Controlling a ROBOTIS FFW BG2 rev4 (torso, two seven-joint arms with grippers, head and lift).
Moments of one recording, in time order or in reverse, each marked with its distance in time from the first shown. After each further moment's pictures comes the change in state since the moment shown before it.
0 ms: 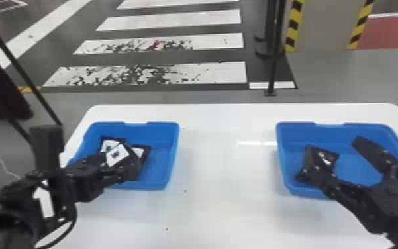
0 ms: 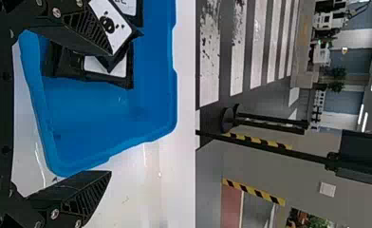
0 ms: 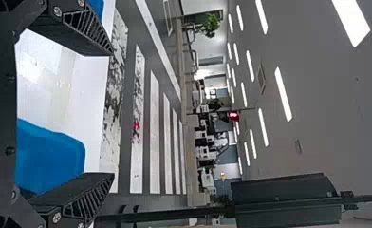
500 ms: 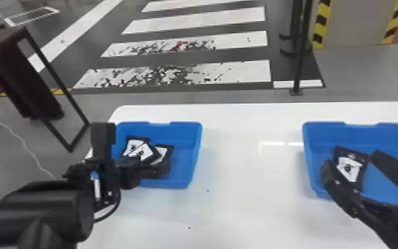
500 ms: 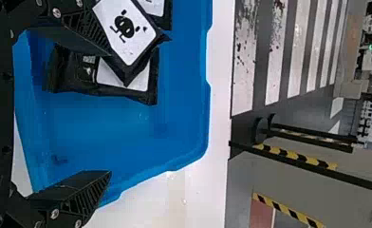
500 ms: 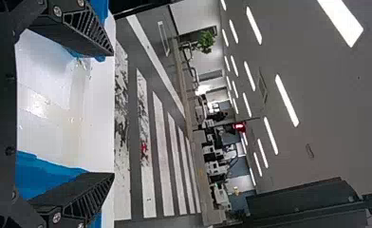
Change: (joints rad) left arm -0.172 0.024 -0.077 0.240 -0.084 0.066 0.007; right arm 0.050 0.000 0.031 -0.018 -0.080 0.019 0.022
